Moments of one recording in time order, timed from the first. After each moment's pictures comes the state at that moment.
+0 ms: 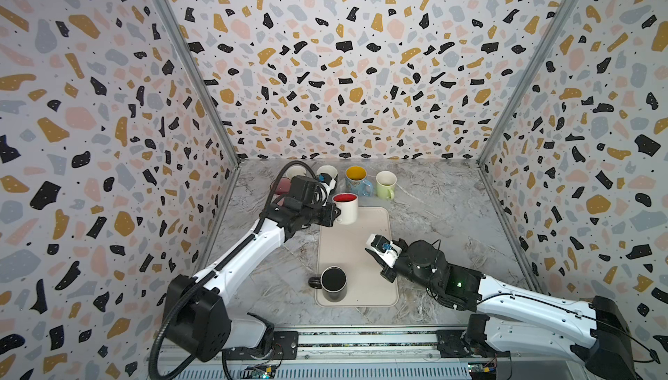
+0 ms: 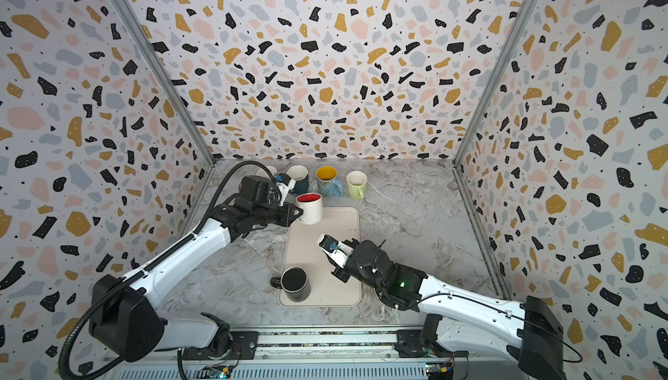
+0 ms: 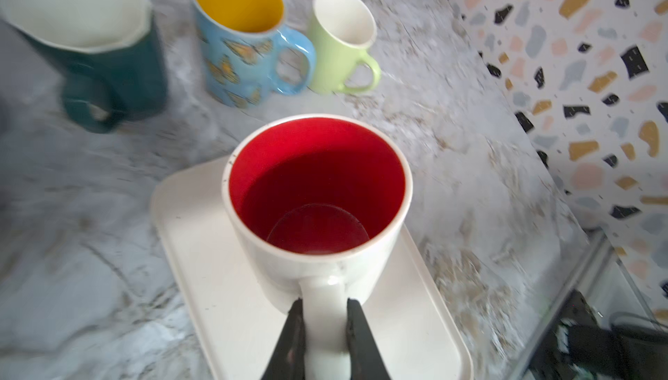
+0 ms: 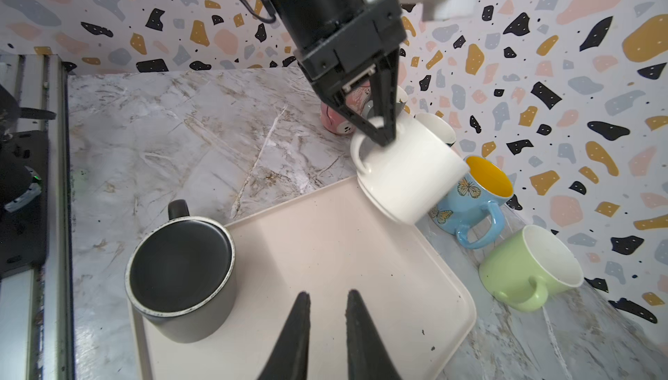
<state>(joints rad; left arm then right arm) -0.42 1.32 1.06 -0.44 0.30 -0.23 1.11 1.01 0.66 0.02 0.18 -0.21</state>
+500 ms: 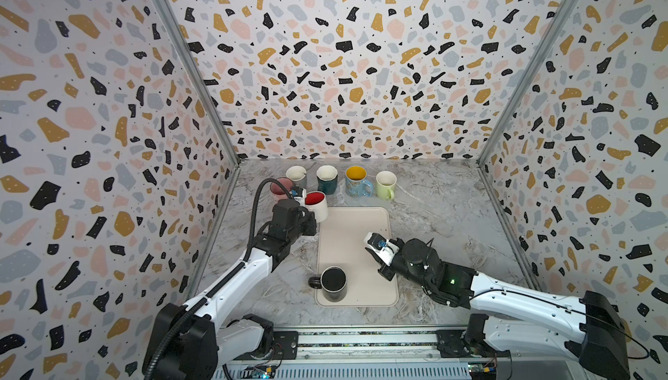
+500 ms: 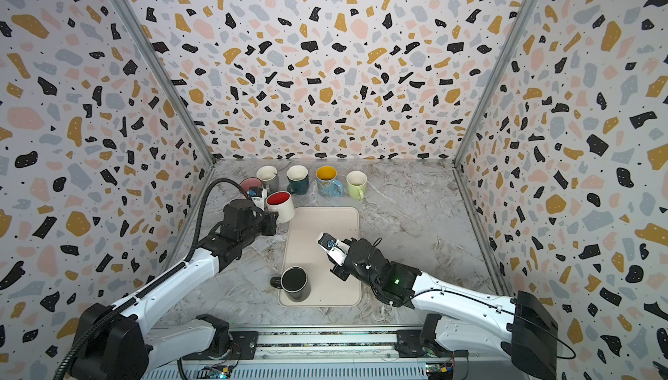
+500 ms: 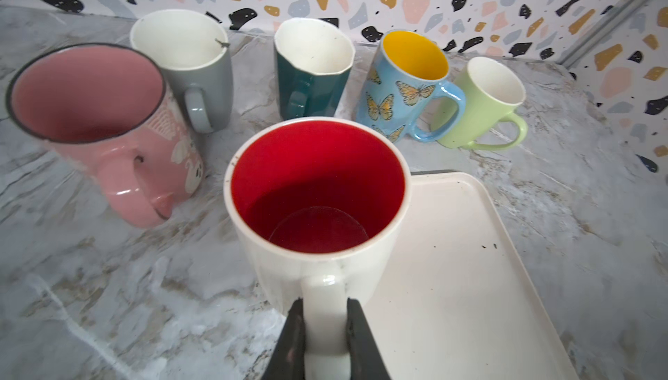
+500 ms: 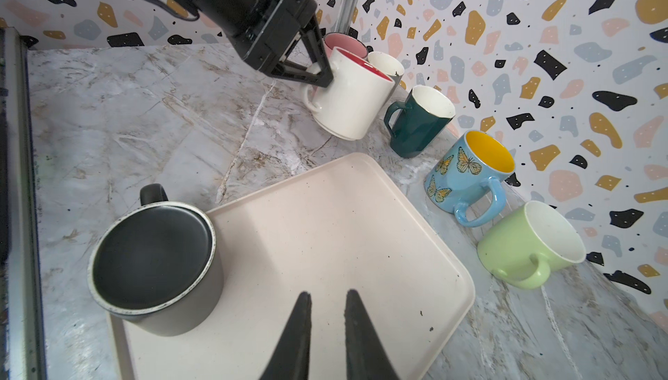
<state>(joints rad) -0.35 1.15 0.68 -0.09 -0.03 -0.28 1.08 1.06 0.66 0.02 0.20 -0.19</state>
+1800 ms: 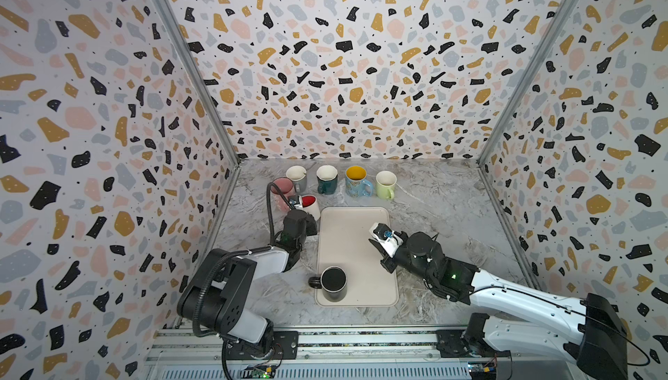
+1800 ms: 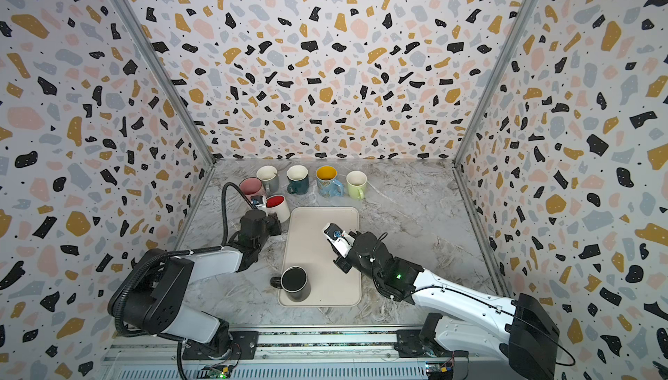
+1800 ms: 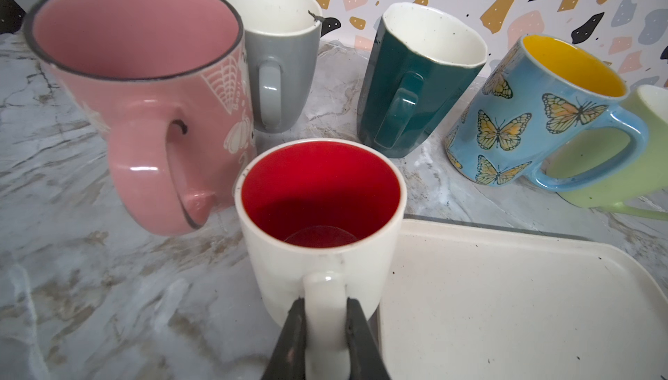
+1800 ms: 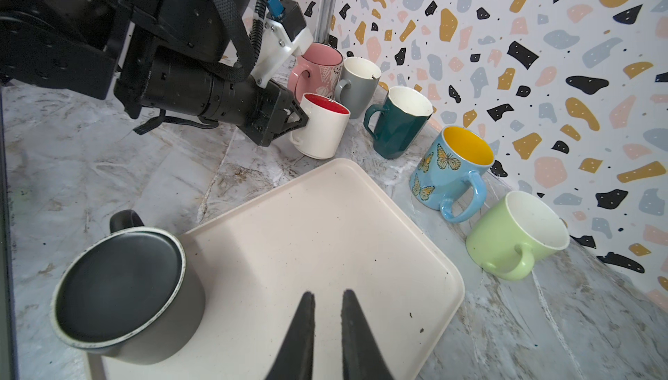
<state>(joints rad) -0.34 1.52 0.54 0.49 -0.24 -0.35 1.01 1.06 0.66 0.06 0.16 -0.16</state>
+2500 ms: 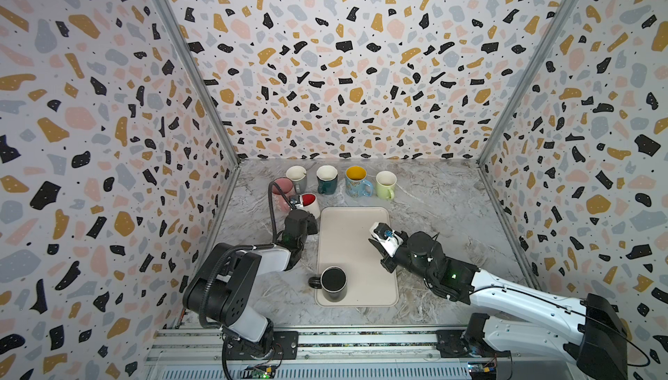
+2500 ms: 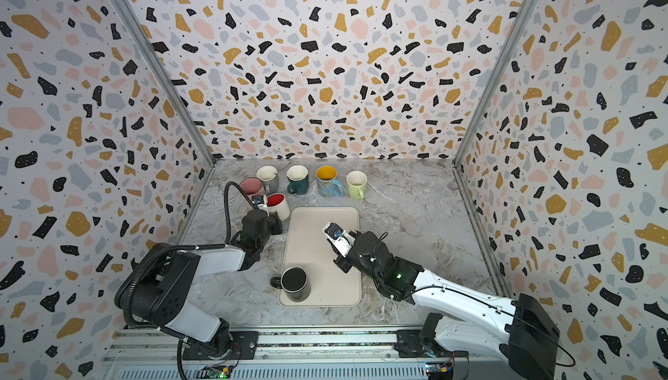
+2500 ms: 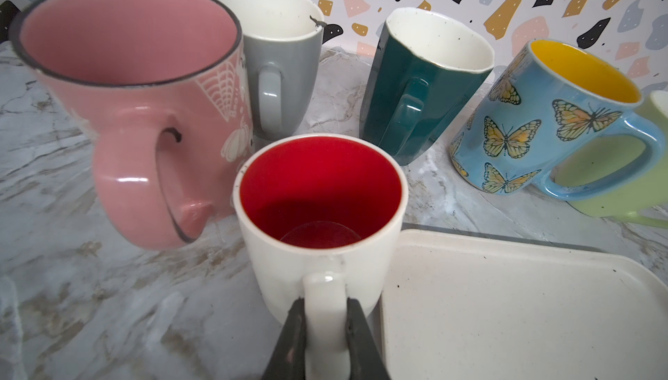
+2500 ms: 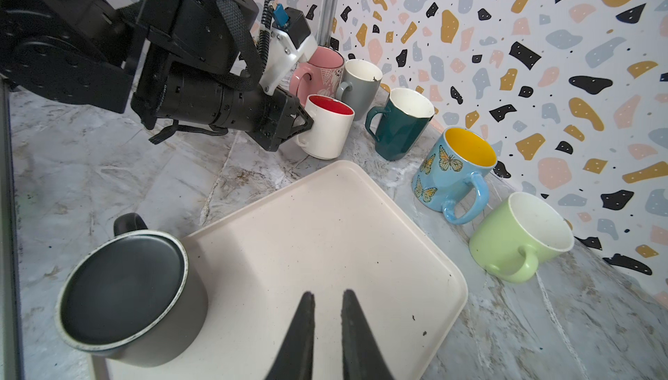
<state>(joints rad) -0.34 1.56 0.54 0.54 -0.25 -0.35 1.00 1.06 0.66 0.06 0.15 -0.15</state>
